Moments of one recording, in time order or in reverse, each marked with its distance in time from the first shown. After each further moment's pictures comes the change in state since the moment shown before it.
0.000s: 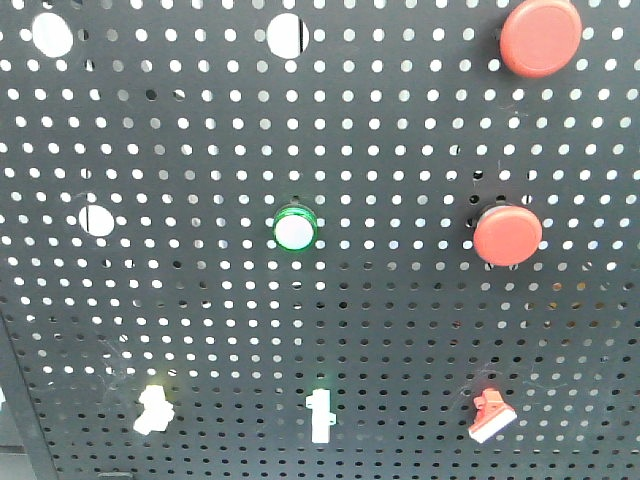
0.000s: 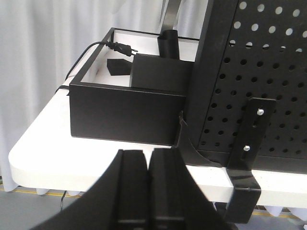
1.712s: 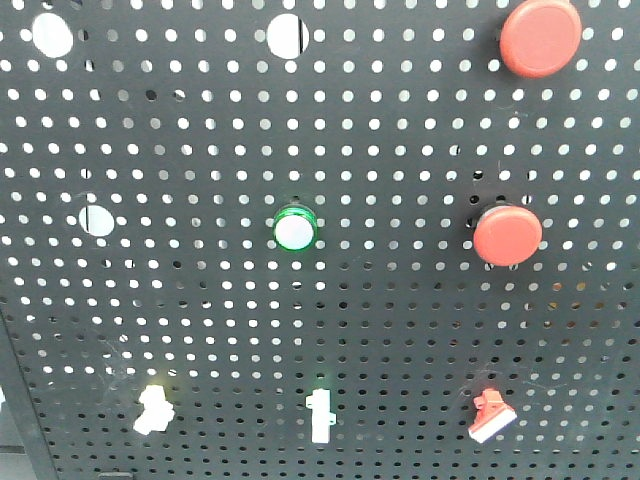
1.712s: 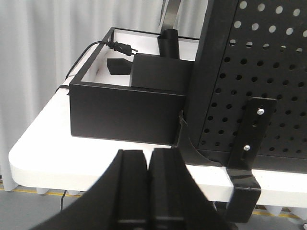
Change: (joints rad) left arm 0.000 0.000 0.000 0.000 0.003 0.000; right arm -0.335 -0.177 0.198 -1.487 0.319 1.648
